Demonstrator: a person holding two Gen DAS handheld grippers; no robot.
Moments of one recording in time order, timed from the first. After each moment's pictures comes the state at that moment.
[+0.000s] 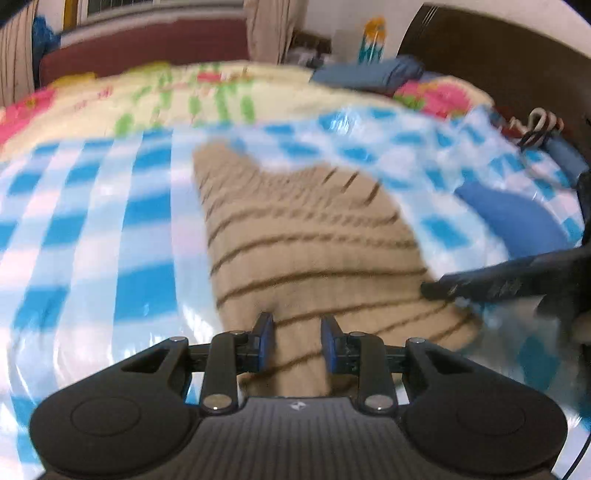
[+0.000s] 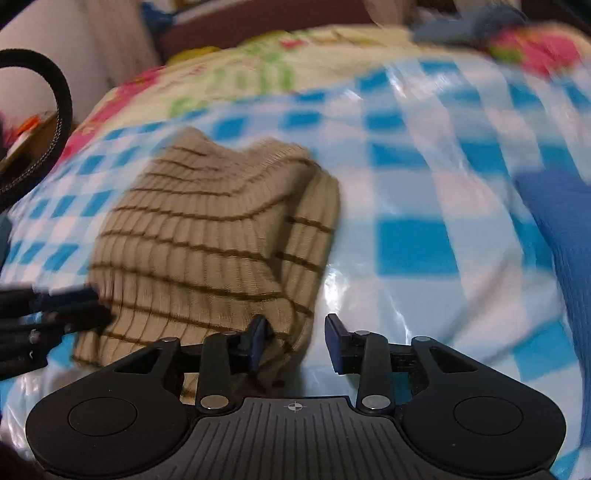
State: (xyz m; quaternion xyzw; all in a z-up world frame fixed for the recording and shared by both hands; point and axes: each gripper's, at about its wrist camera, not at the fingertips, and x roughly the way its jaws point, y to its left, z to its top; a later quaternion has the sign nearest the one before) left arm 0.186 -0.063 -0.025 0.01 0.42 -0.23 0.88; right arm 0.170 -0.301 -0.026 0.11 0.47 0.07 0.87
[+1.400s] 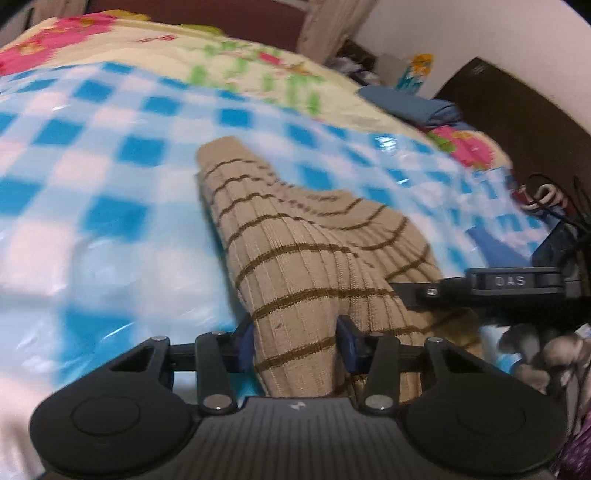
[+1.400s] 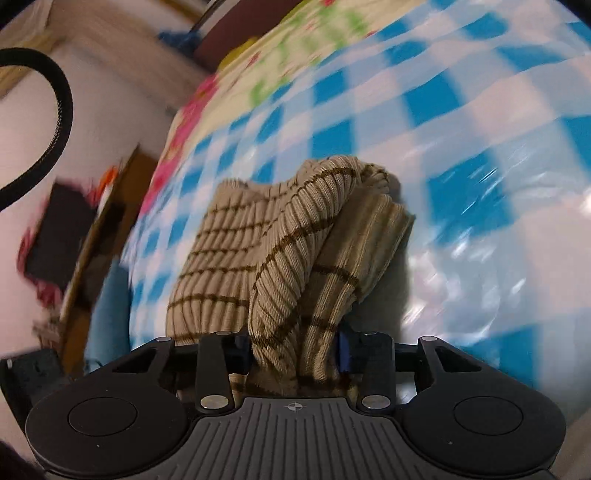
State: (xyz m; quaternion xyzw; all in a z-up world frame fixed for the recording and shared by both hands) left arm 0.163 0.056 -0.027 -0.13 0.44 -0.20 0.87; right arm 0.189 -0.225 -0.044 0.29 0.49 0.21 0.80
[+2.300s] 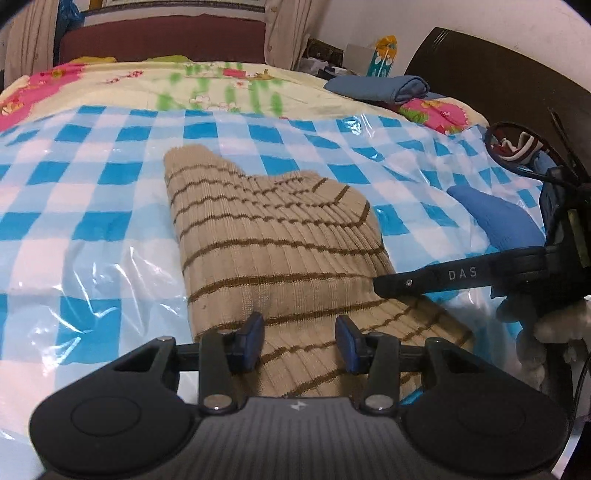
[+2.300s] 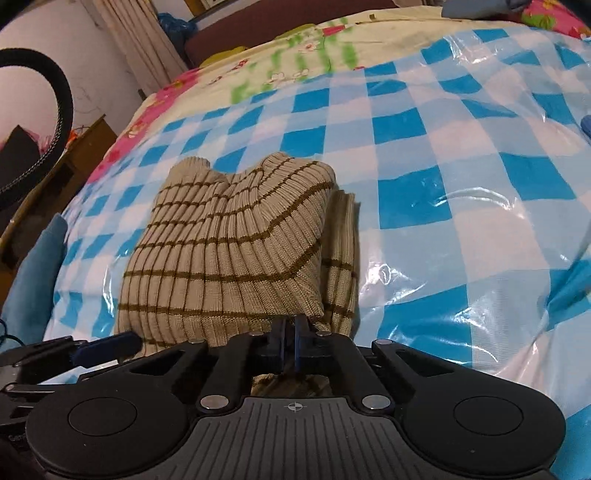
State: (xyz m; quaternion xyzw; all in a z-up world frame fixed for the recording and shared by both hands) left arm 0.117 0.016 -0.015 -0.04 0.40 -0.23 0.89; right arm 0.148 -0.202 -0.039 0.15 0.46 0.12 0.87
